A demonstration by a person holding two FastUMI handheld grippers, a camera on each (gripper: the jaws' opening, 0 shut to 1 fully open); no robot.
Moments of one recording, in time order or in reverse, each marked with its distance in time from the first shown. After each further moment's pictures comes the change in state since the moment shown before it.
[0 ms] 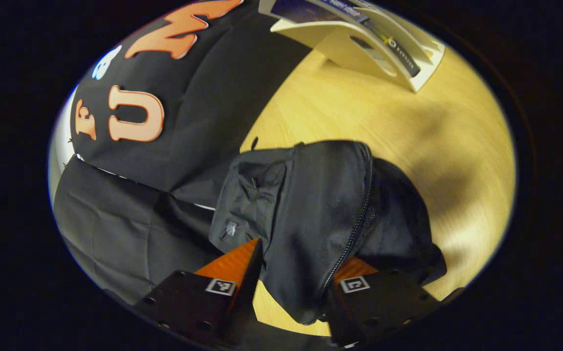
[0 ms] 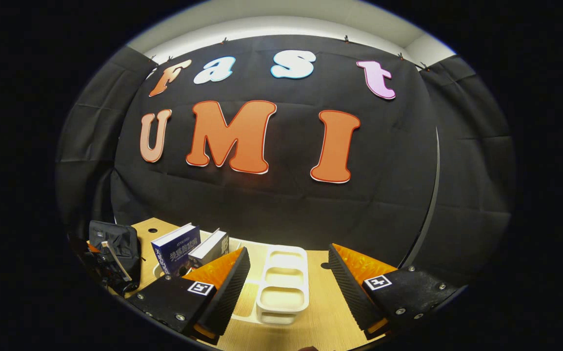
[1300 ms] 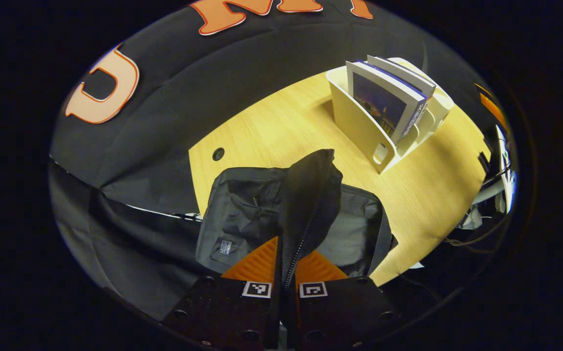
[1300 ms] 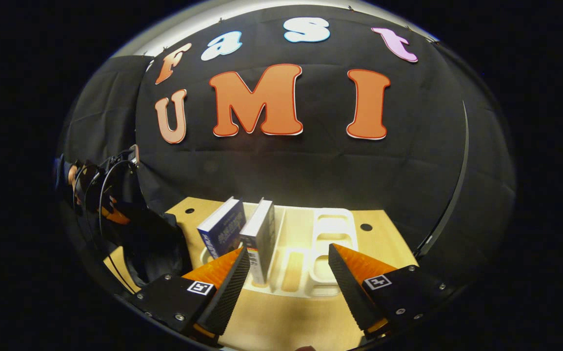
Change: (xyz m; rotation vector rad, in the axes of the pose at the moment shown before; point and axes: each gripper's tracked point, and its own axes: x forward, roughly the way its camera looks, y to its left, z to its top) left arm -0.045 0.124 0.069 -0.093 -0.001 -0.674; right arm -0.014 0.112 -0.013 0.129 0.329 0.166
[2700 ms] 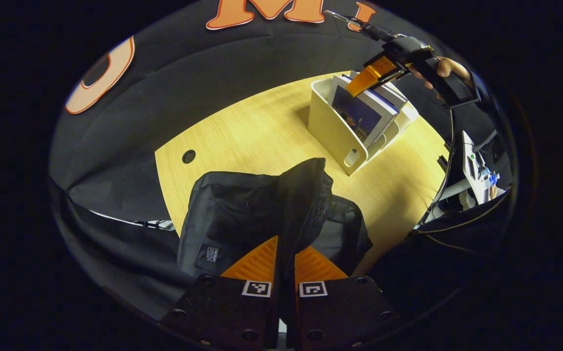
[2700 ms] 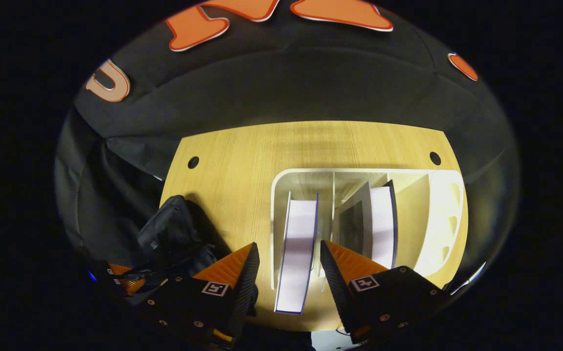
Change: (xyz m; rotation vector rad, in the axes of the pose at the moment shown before) left arm -0.006 0.015 -0.008 -0.030 -0.054 -0.229; right arm 0.194 0.136 -0.019 0.084 0.821 0.039
